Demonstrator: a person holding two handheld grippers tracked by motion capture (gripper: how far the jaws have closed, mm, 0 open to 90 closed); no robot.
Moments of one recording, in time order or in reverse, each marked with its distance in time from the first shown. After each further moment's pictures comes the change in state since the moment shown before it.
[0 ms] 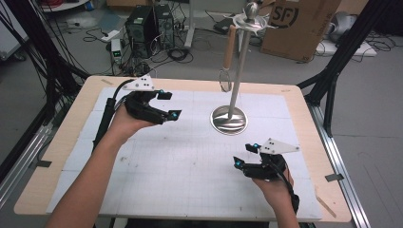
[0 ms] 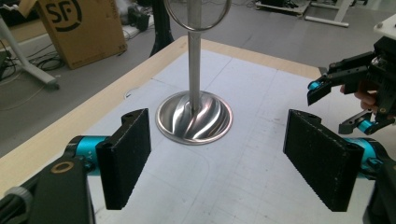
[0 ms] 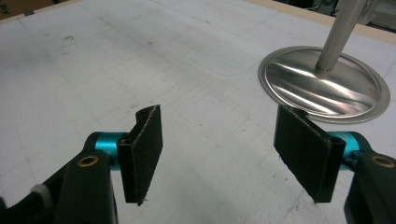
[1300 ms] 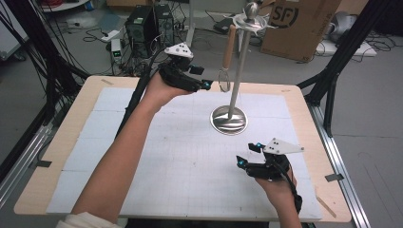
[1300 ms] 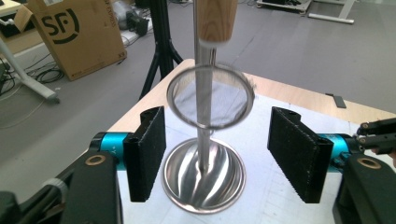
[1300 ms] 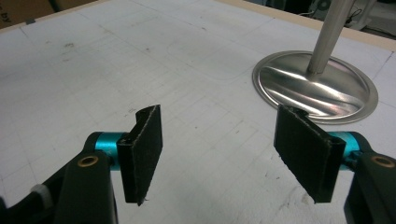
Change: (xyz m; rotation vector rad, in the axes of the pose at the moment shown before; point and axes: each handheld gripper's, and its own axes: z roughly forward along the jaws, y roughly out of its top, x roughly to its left) left arm 0.014 0.090 0.069 0.014 -0.003 0.028; right arm -0.004 0.000 -0.007 -0.025 -0.003 0.009
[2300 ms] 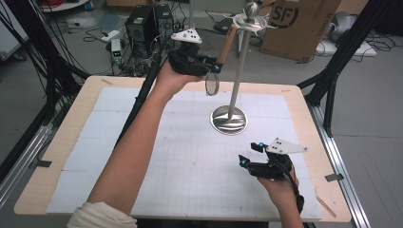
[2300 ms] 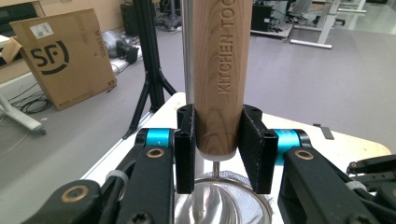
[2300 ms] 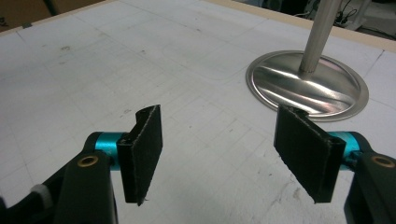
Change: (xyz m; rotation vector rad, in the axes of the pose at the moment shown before) left arm 0.004 0.037 0.021 -0.093 -0.050 0.019; right arm -0.005 -0.002 -0.004 -0.007 -0.012 0.017
